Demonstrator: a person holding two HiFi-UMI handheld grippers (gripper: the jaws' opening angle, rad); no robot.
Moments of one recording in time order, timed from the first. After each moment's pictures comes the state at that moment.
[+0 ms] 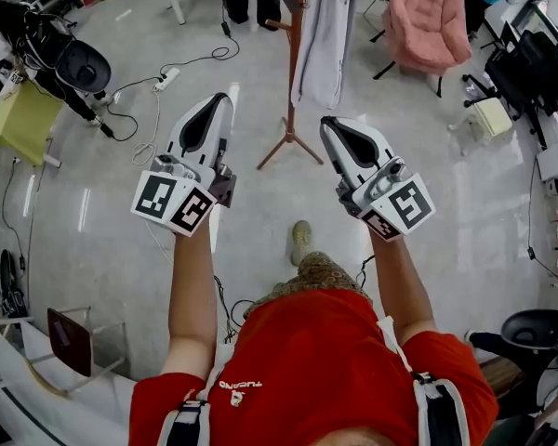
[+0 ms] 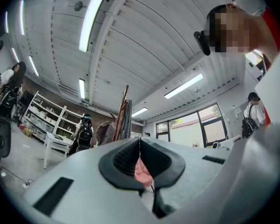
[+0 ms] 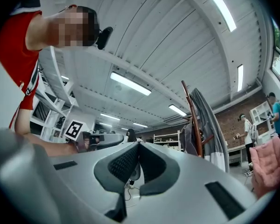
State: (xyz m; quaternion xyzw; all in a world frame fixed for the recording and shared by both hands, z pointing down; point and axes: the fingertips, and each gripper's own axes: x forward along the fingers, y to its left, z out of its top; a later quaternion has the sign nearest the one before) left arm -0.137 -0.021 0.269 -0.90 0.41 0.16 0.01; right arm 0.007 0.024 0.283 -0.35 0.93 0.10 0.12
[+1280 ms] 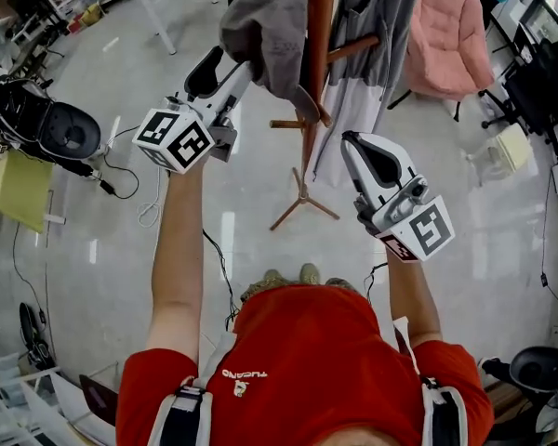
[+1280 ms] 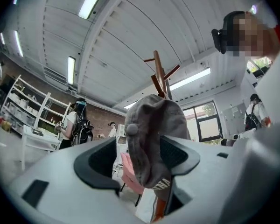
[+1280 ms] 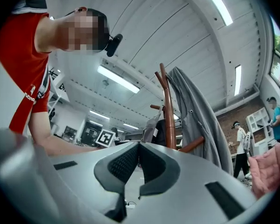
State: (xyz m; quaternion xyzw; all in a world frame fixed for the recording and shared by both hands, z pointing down) left arm -0.104 -0.445 0.253 -0.94 0.32 0.12 0.00; right arm 0.033 -0.275 0.263 -0.38 0.91 0.13 0.12
